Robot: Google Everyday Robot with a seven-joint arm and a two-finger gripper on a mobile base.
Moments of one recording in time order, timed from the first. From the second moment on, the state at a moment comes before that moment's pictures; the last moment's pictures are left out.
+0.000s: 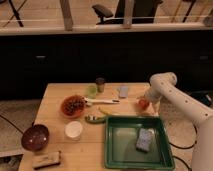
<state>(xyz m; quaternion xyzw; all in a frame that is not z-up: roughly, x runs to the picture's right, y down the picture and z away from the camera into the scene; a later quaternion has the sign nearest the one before) 0.287 0.110 0.919 -0.24 -0.15 -0.37 0.89</state>
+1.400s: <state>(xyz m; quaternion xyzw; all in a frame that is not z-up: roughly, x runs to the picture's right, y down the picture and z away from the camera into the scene) 0.282 0.118 0.917 -0.24 -0.17 -0.39 0.87</state>
